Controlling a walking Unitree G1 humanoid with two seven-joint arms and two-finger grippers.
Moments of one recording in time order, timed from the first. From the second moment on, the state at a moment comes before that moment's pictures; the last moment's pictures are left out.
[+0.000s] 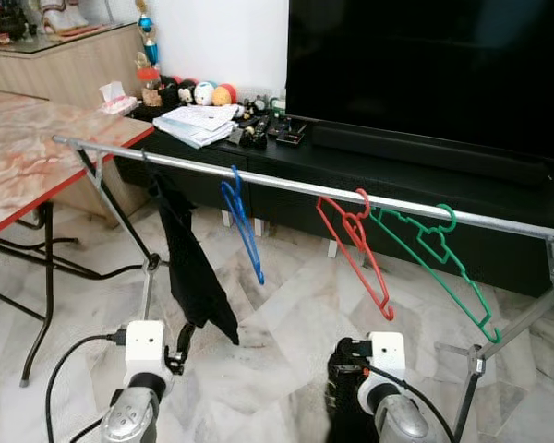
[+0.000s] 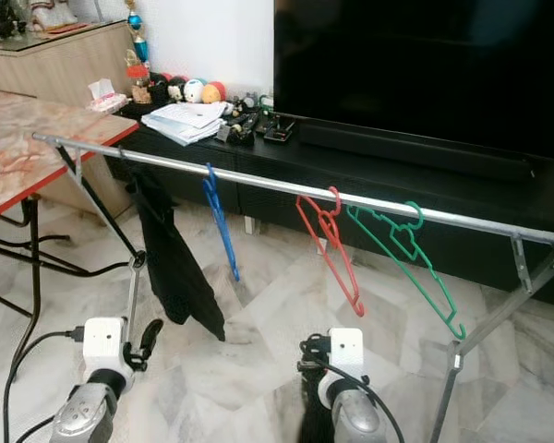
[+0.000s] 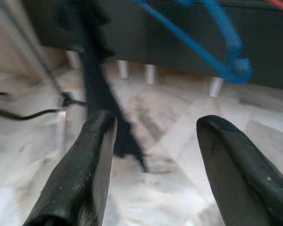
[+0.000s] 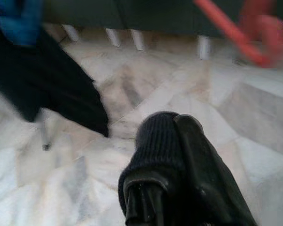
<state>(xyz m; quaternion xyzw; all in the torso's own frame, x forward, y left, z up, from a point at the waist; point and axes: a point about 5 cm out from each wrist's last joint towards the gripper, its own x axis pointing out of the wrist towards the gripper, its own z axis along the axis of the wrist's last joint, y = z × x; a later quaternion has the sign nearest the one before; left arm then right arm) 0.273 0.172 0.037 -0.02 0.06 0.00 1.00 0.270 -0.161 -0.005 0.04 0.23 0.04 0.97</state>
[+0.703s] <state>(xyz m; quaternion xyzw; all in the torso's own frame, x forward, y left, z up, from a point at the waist) 0.277 0.174 0.044 -0.02 0.04 -0.01 1.00 0.268 -0.157 -0.010 0.05 0.23 0.04 0.97</state>
